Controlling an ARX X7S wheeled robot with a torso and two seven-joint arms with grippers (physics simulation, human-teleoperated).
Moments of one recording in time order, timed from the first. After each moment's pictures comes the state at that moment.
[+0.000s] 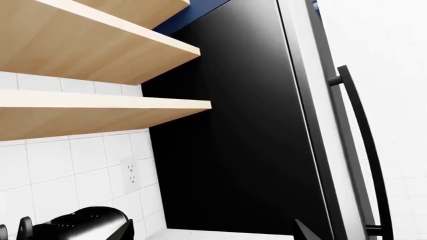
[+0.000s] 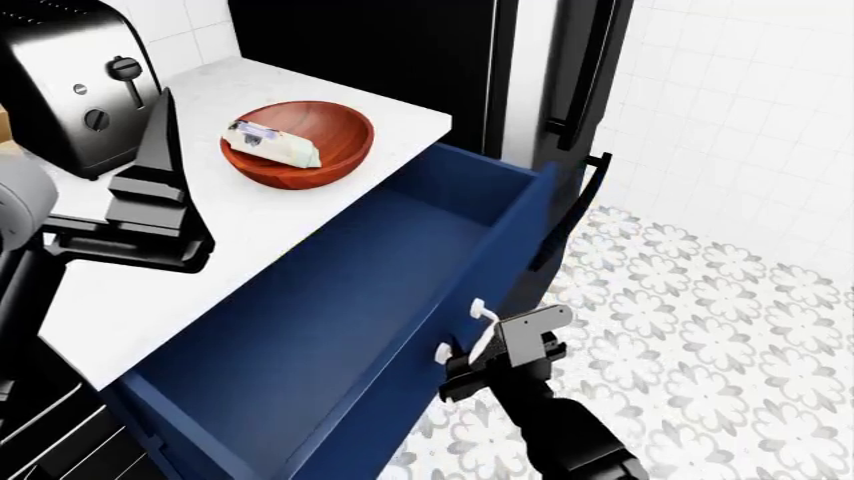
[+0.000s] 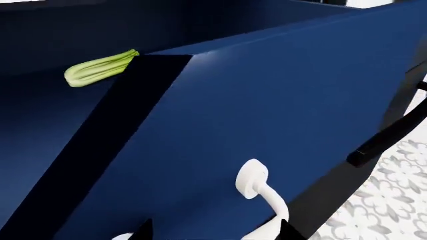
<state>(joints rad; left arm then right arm) -0.90 -1.22 0.49 0.93 -1.27 -0.41 -0.95 0.82 0.14 -1.55 1.15 1.30 -0.46 0.01</state>
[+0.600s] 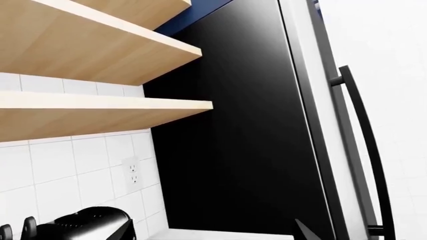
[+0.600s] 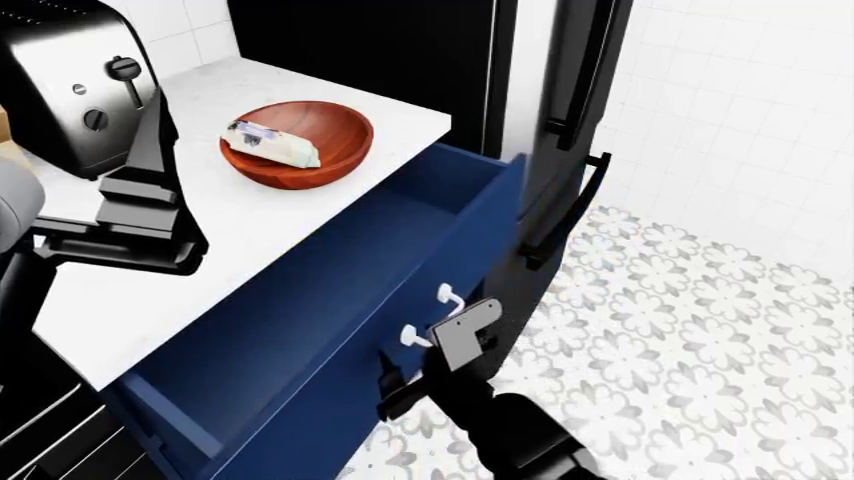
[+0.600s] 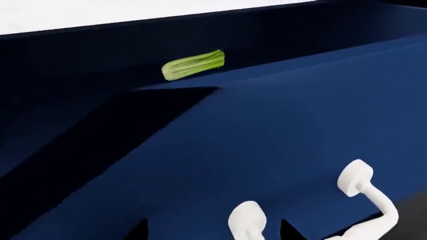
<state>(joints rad) -0.89 -1.24 0.47 0.94 -1.28 -0.40 -0.96 0.83 0.04 -1.45 1.10 1.13 -0.37 -0.09</state>
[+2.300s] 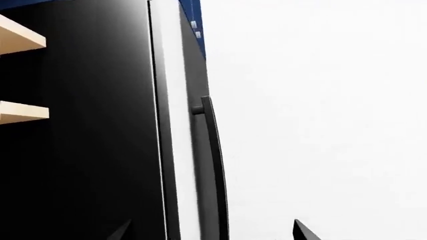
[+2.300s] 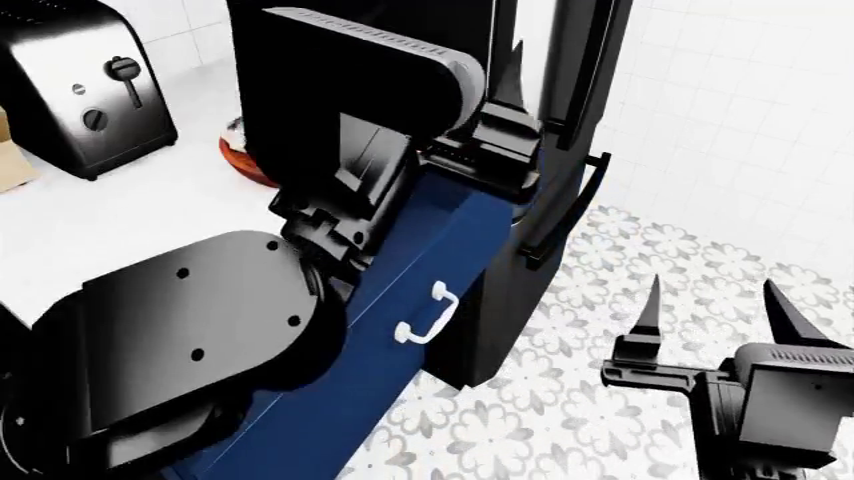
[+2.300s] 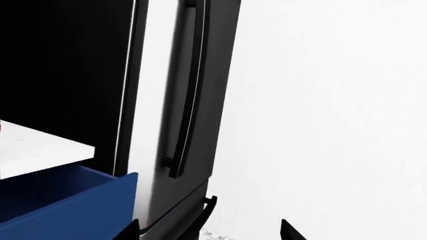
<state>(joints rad) -1.17 -0.41 0.79 0.49 -1.01 -0.49 -0.72 0.84 1.16 -1.48 -0.53 0.71 -0.24 1.34</state>
